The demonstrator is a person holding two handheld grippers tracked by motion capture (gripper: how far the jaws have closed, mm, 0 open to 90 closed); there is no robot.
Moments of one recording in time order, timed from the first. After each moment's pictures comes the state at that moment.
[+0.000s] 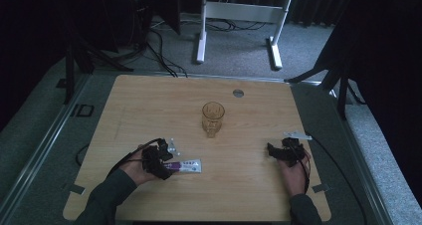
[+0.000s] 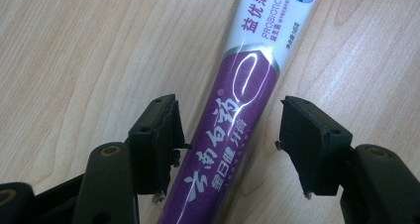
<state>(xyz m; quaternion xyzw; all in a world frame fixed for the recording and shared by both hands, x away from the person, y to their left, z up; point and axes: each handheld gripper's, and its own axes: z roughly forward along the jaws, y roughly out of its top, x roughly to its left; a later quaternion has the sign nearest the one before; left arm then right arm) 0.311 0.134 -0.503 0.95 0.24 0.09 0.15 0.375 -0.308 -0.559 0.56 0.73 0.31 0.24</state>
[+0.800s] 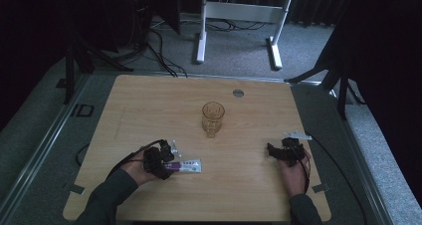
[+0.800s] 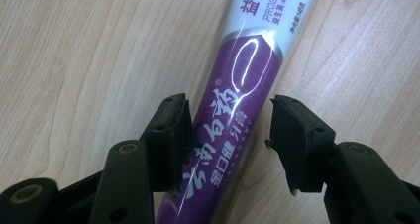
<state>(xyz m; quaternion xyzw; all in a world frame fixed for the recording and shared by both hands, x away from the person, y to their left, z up) 0.312 0.129 -0.509 0.96 0.24 0.09 0.12 0.375 -0.308 -0.559 0.56 0.73 0.31 0.24</state>
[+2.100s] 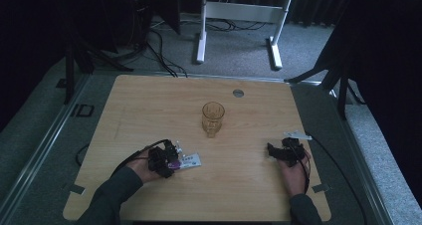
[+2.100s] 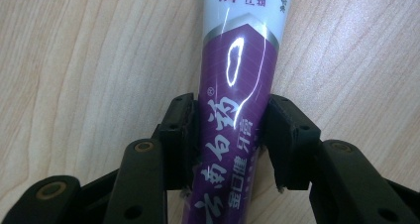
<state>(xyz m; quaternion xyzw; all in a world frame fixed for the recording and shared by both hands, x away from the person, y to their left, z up) 0.323 0.119 -0.519 0.96 0.25 0.06 0.09 0.375 -0.308 -0.559 0.56 0.73 0.31 0.24</state>
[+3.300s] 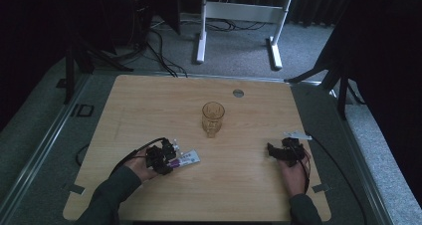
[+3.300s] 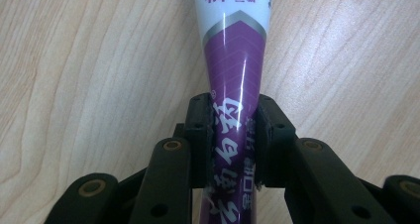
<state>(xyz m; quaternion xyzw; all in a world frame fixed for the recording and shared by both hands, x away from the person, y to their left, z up) 0.323 0.126 -0.513 0.96 0.26 0.05 0.11 0.375 -0.308 -0.559 0.56 0.73 0.31 0.24</state>
